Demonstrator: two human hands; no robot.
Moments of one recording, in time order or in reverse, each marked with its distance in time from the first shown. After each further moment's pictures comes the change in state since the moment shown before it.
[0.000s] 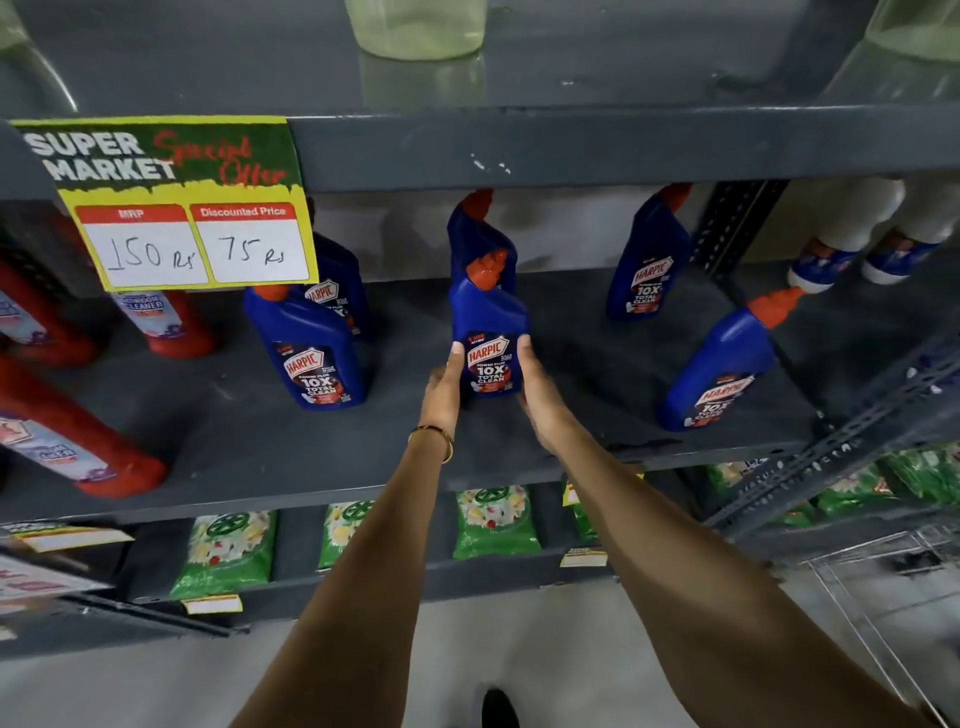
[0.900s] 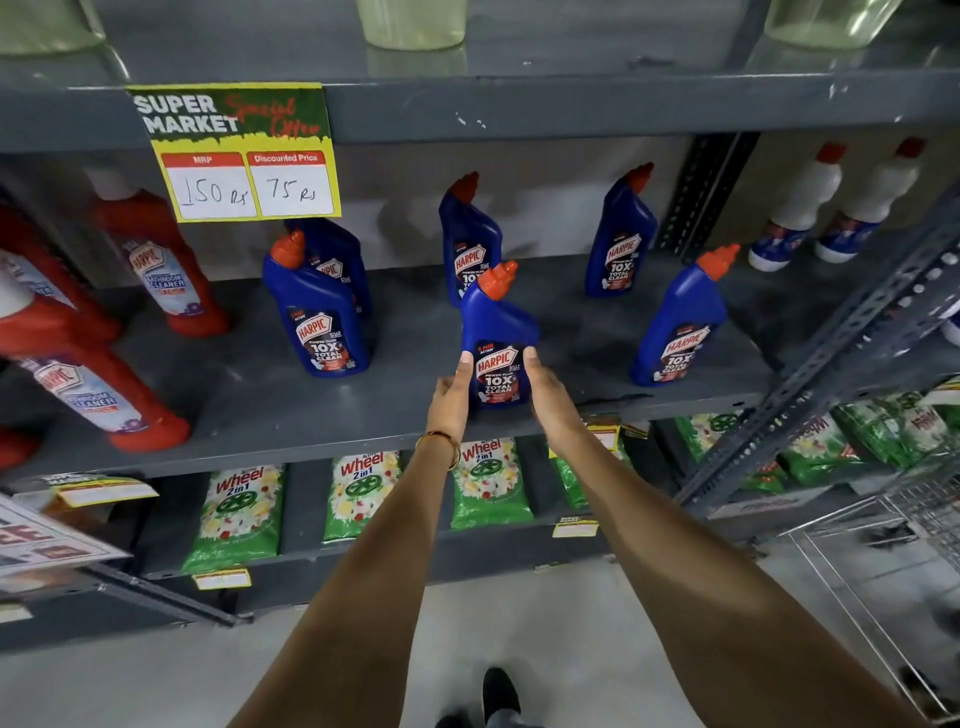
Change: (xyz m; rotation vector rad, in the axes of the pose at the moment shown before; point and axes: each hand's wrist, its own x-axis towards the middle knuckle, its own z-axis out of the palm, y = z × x) left_hand -0.055 -0.042 0.000 0.069 0.032 -0.015; right_hand -0.072 0.030 -0.017 -0.165 0.153 0.035
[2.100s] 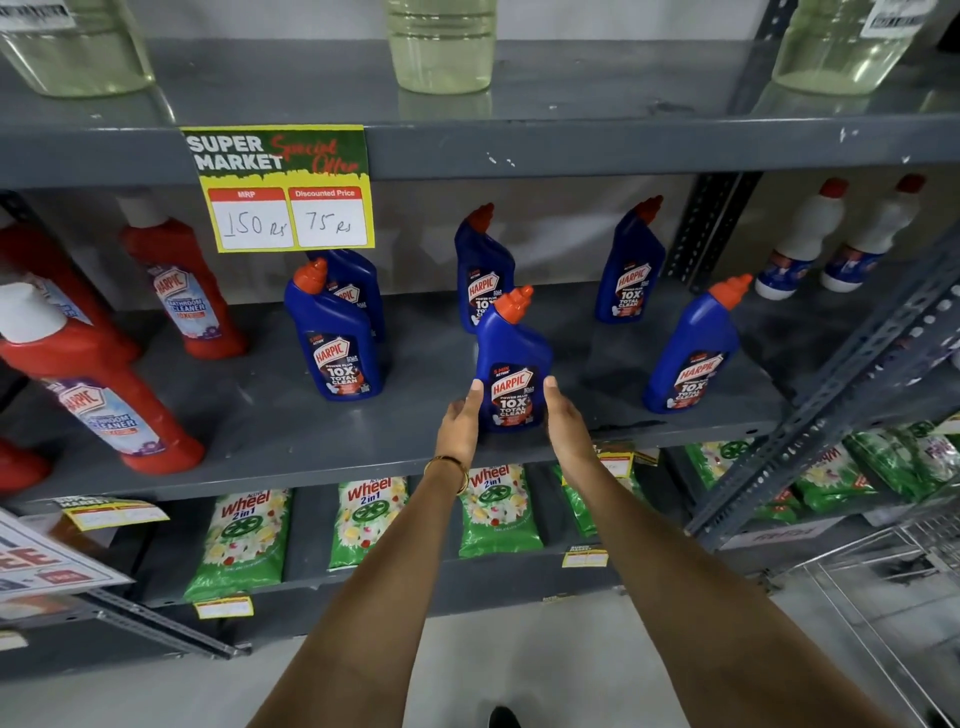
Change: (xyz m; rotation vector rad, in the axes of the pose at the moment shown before) left_hand -0.015 0.013 -0.007 0.001 -0.048 -0.004; right_hand -0.004 0.002 0.002 0.072 0.099 0.006
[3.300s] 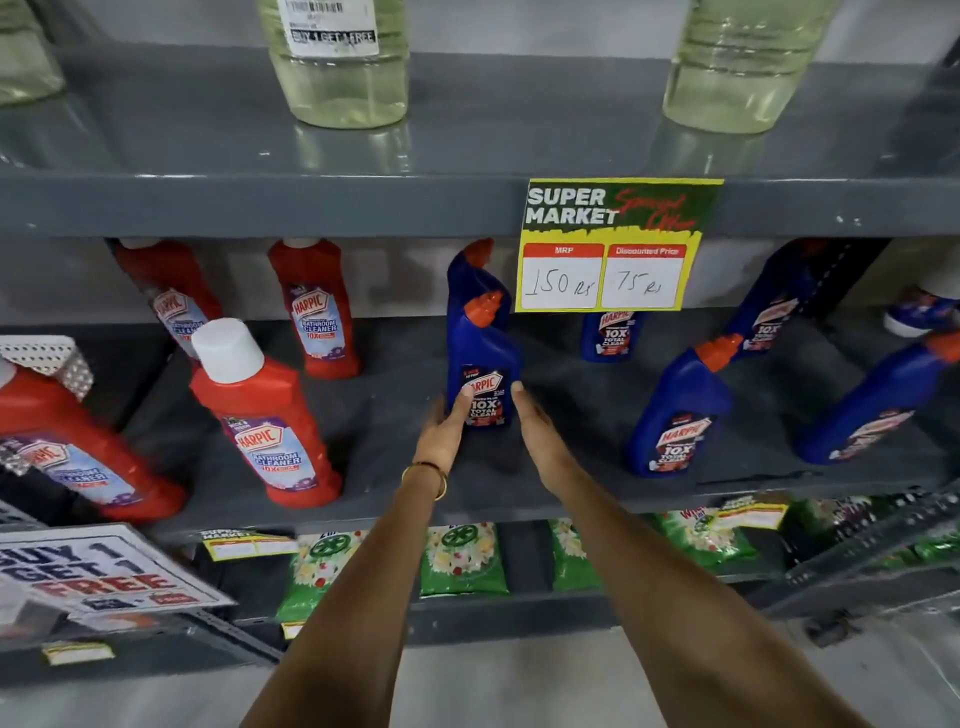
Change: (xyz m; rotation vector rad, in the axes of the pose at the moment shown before) left_hand 0.048 0.058 -0.200 0.131 0.082 0.063; right_hand 0.000 -0.040 0.217 -0.075 -0.221 0.022
